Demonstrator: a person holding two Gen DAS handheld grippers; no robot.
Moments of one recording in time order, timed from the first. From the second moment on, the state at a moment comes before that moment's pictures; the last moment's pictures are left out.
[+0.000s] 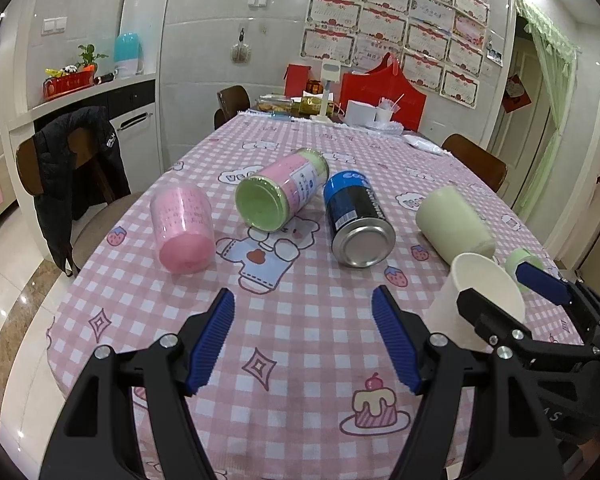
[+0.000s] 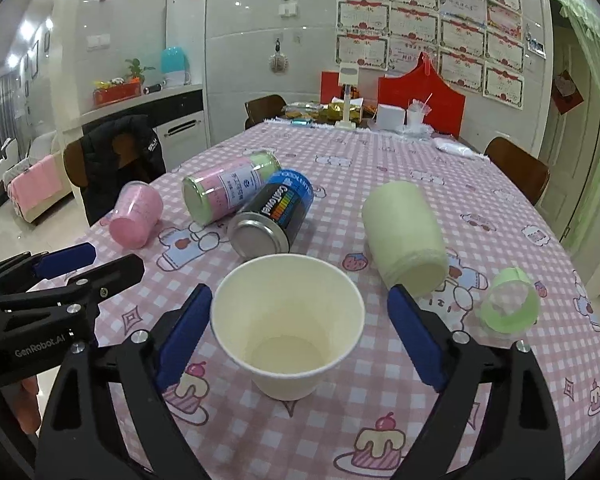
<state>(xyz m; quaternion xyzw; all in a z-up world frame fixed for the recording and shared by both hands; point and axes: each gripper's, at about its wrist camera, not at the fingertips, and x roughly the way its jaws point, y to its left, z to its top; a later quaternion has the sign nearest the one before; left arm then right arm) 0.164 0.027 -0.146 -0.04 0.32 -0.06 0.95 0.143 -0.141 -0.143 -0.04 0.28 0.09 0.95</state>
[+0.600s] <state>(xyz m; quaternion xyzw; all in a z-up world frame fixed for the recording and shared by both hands) 0.093 0.011 -0.082 -0.02 0.23 -0.08 0.97 0.072 -0.166 -0.081 0.00 0.17 0.08 0.98</state>
